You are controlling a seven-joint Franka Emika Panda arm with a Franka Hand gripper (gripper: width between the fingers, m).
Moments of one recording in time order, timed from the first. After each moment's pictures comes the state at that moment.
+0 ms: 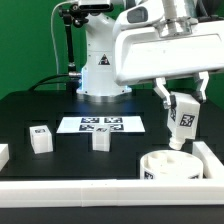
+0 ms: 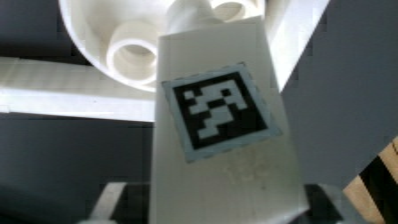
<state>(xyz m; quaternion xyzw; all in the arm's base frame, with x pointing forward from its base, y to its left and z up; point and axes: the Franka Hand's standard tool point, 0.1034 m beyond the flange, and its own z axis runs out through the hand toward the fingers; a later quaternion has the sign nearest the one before) 0.623 0.087 0.129 -0.97 -0.06 -0.23 0.06</state>
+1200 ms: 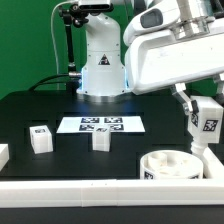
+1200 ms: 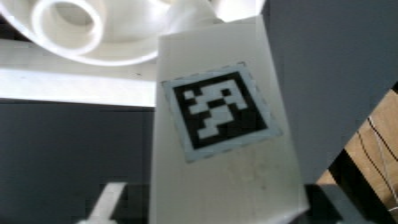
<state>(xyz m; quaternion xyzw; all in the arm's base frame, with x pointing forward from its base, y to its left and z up) 0.643 0.113 0.122 -0.97 -0.08 -0.21 0.09</state>
